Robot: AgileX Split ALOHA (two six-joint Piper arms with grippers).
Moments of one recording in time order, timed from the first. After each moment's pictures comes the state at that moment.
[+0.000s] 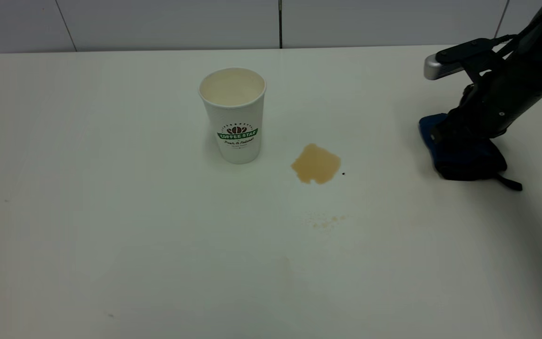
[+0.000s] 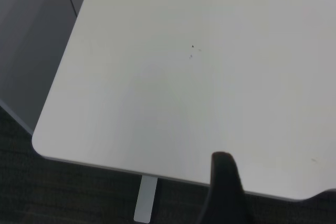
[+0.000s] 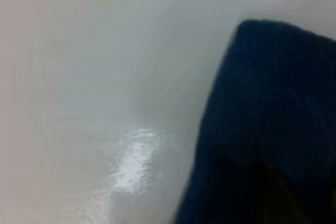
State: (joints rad) left arm -0.03 -0.02 -0.49 0.15 1.14 -0.18; right arm 0.03 2.46 -1.34 0.55 0.06 -0.83
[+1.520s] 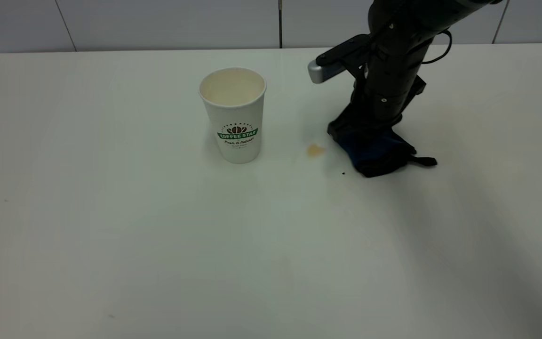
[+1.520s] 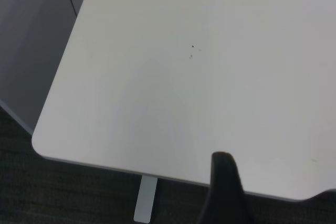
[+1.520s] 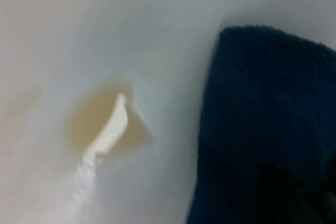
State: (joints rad) left arm -0.03 -0.02 -0.49 0.15 1.14 -0.18; right arm 0.34 2.57 -1.73 -0.21 0.38 0.05
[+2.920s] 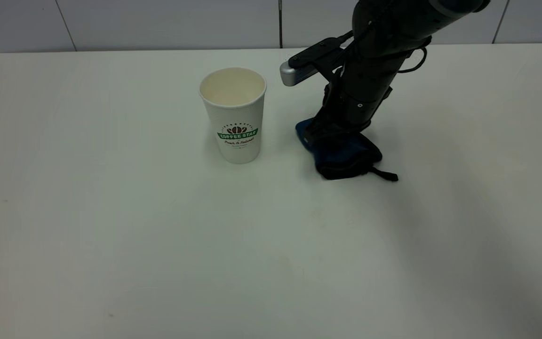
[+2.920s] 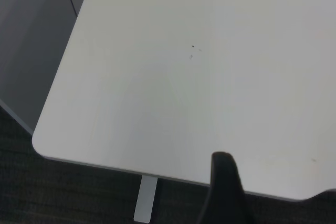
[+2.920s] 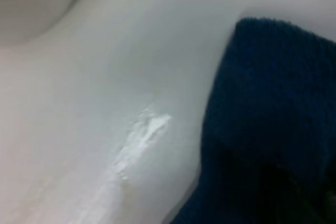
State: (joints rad) left arm -0.03 -0.02 -0.49 0.15 1.14 -0.18; right arm 0.36 2.60 -1.75 0.03 0.35 -0.25
